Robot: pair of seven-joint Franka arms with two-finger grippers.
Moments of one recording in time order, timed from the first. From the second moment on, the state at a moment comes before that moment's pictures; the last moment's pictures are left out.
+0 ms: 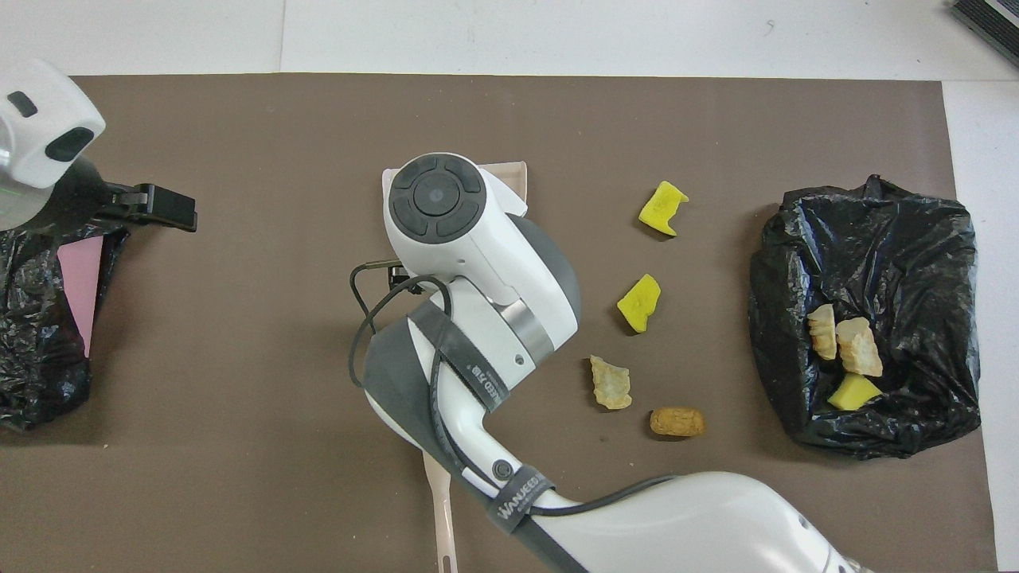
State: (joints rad) left arm 0.01 0.10 -0.16 -1.58 -0.02 1.76 -0.01; right arm 0.62 0.57 0.08 -1.22 0.00 1.80 0.62
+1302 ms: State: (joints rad) left arm -0.36 0.38 -0.16 -1.61 -0.01 2.07 -0.37; right arm 0.99 0.11 0.08 -2.13 0.09 2.24 0.87
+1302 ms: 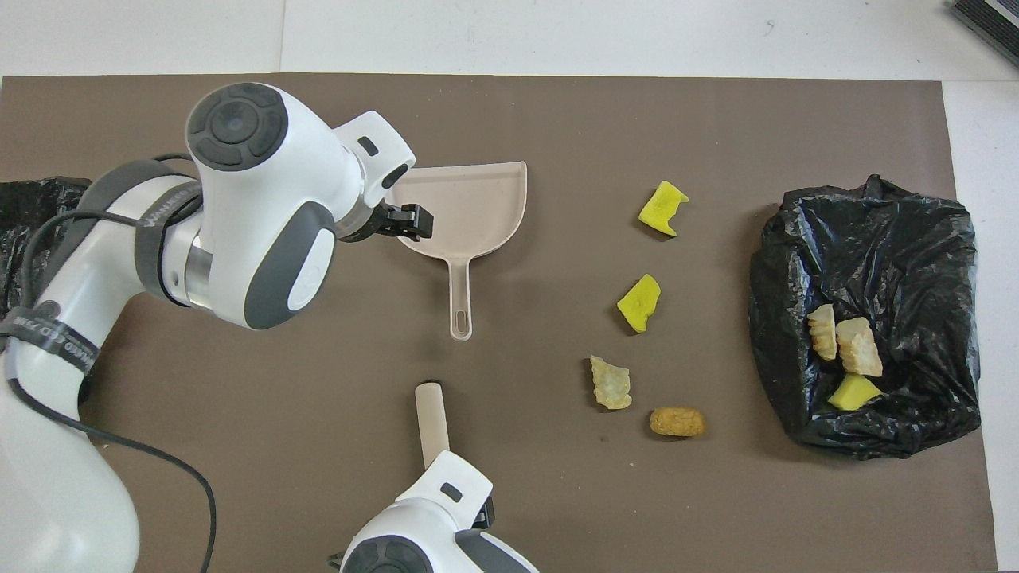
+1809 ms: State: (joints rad) left arm -0.43 0.41 -0.17 -1.70 -0.01 2.14 -0.49; right arm 1.02 0.07 0.08 -2.22 0.09 2.27 0.88
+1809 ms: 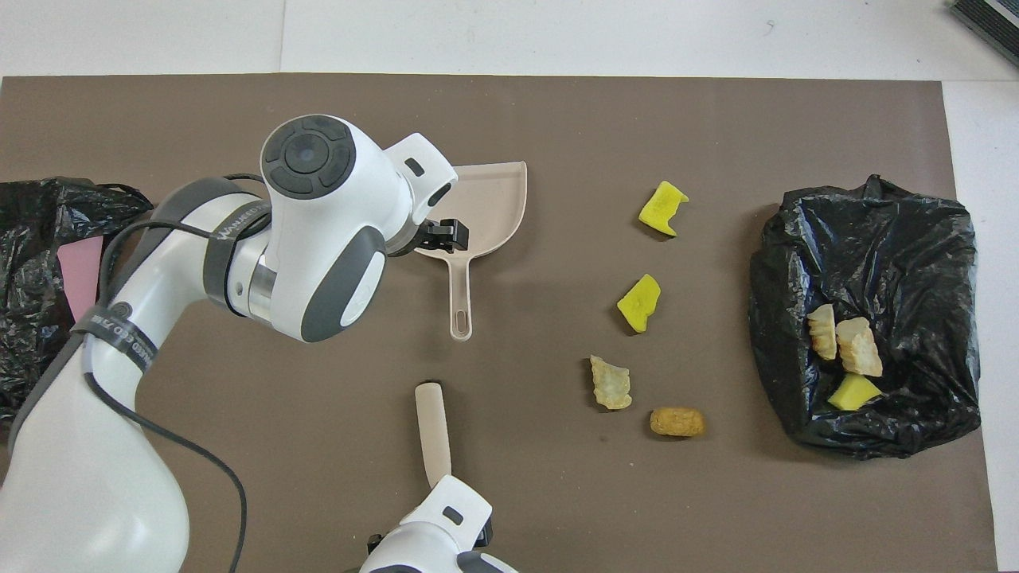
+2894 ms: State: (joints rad) left arm -0.29 0.30 -0.13 -1.69 0.00 2.00 -0.10; right arm 0.99 0.05 0.06 -2.20 0.09 2.28 0.90
